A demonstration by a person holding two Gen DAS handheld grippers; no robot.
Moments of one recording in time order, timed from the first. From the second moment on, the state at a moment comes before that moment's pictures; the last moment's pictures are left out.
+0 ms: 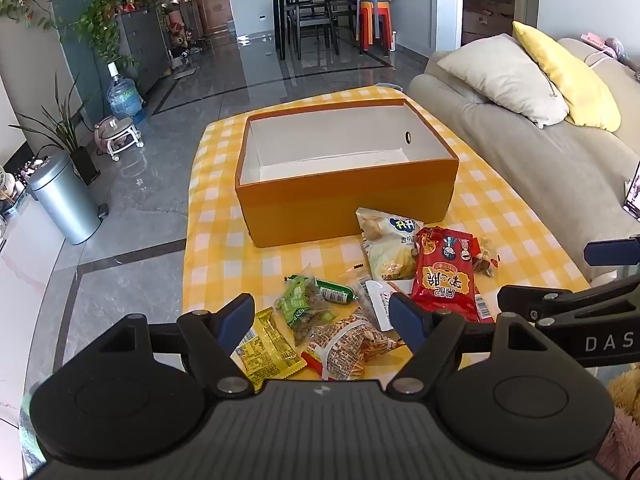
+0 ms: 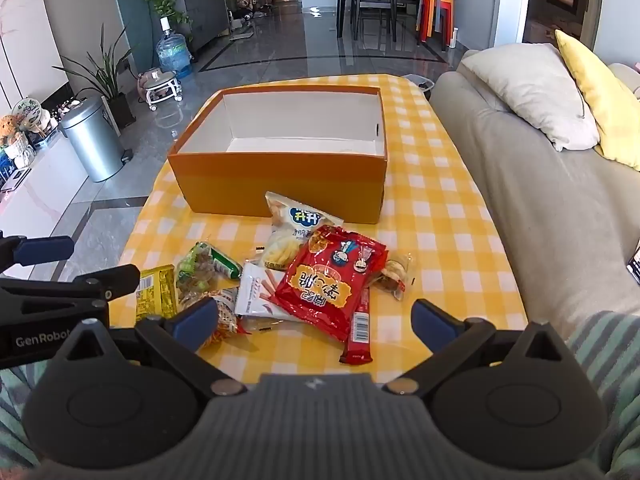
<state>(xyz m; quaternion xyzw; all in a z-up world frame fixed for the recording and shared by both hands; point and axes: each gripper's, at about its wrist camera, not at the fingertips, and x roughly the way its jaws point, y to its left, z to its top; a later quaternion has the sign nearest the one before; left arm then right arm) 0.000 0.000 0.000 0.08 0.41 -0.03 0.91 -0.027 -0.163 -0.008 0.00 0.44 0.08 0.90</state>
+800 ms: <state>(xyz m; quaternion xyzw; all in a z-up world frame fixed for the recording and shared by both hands) -0.001 0.005 -0.001 0.06 0.40 -0.03 0.91 -0.024 -0.160 -0.014 0.00 0.45 0.09 0.89</state>
